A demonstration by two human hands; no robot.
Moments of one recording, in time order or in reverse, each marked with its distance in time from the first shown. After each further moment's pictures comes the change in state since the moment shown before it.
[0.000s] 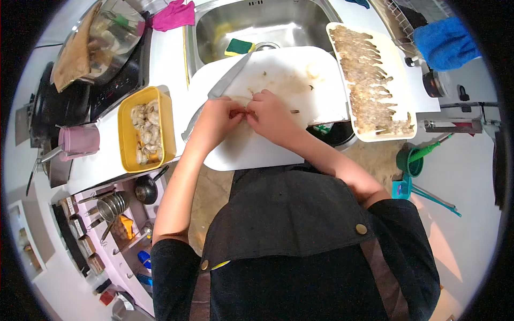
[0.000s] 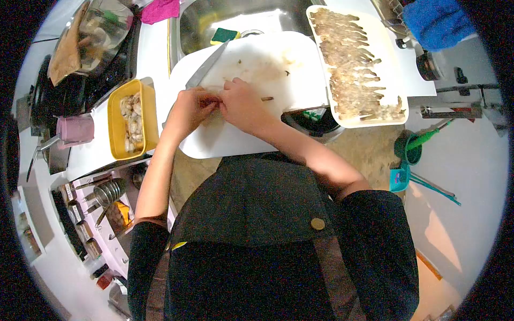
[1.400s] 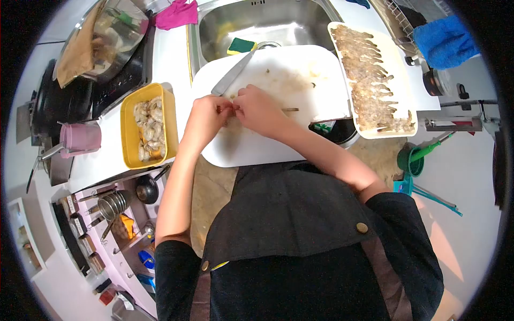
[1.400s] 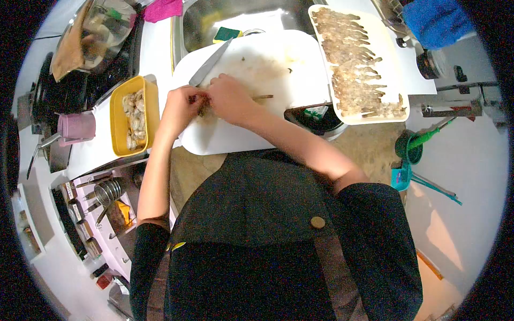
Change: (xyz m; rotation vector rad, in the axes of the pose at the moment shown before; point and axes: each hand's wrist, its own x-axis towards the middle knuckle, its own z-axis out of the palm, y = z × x) left_hand -0.010 -0.010 -0.012 0.024 0.115 -0.041; right_hand 0.025 -0.010 0.020 -0.012 -0.111 -0.004
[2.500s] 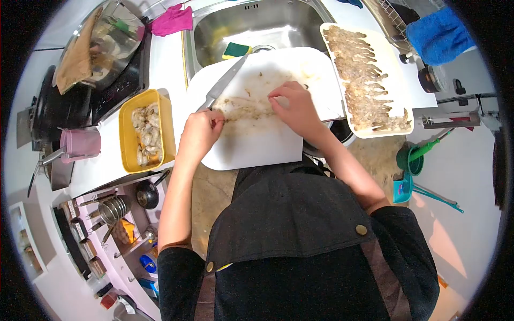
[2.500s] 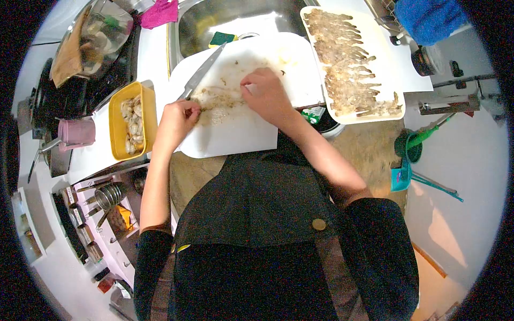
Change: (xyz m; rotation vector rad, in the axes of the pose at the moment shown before) left_hand -0.019 0.000 0.005 0.109 0.052 -0.008; right_hand -0.049 0.036 -0.052 0.151 0.365 0.131
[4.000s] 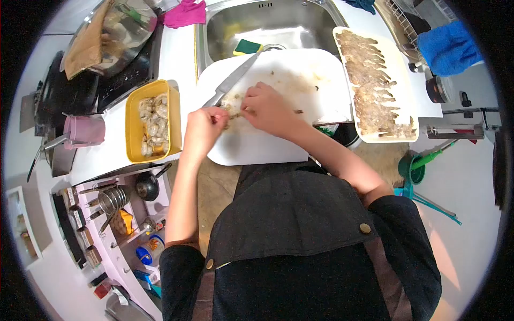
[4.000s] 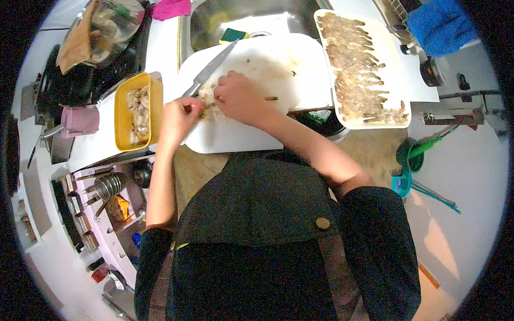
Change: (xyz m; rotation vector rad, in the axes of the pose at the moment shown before) left_hand -0.011 -0.006 0.000 -0.169 0.106 -0.166; right_hand 0.019 -0.023 0.054 -0.091 -0.299 -0.276
